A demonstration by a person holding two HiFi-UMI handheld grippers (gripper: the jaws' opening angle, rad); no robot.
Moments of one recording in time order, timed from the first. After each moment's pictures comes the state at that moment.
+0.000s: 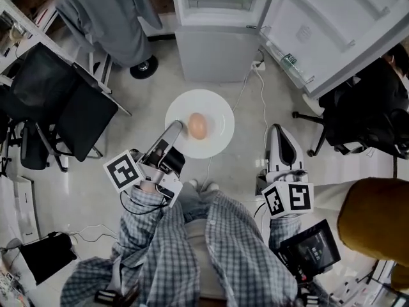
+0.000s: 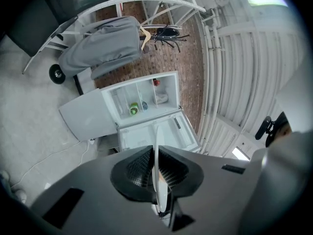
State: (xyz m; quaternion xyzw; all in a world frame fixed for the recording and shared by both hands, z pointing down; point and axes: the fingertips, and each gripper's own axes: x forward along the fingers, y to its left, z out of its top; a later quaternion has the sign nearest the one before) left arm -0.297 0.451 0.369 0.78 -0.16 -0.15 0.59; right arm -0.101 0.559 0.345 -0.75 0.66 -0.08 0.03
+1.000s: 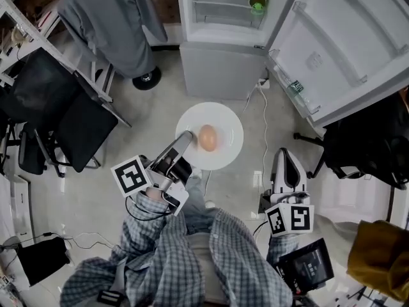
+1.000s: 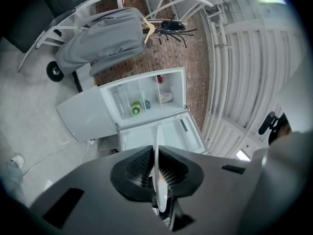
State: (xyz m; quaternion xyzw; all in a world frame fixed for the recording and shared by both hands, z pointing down) left arm -0.252 0.386 0.376 0.77 -0.16 -0.14 0.60; right arm -0.063 0.512 0.358 -0.75 0.65 -0.08 0.01
